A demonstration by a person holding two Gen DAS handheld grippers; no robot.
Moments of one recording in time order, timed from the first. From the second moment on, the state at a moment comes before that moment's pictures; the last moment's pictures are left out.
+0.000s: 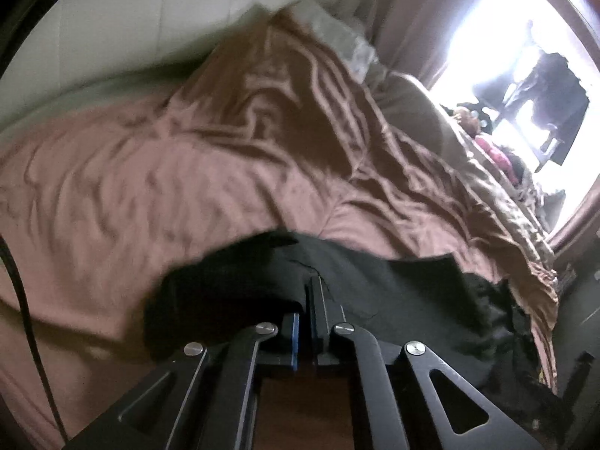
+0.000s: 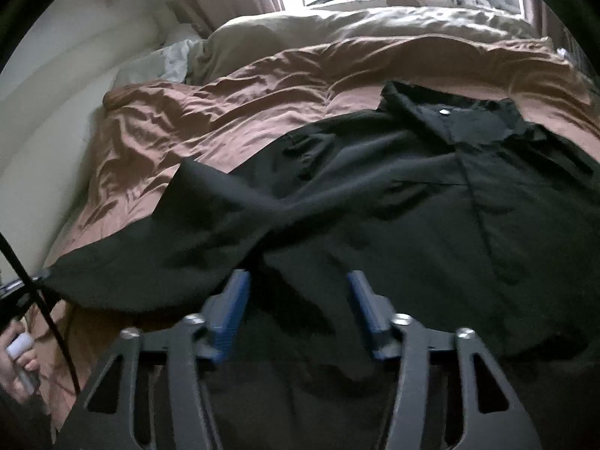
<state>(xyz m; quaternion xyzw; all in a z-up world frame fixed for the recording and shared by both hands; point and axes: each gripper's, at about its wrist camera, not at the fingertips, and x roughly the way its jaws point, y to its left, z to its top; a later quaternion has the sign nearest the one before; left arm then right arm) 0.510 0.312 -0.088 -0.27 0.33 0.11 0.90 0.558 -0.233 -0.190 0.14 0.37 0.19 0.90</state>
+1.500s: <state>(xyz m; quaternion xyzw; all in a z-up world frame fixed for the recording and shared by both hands) 0.578 -0.039 0.148 -0.14 0.23 -0.19 0.94 0.468 -0.475 -0.178 0.29 0.34 0.19 0.87</state>
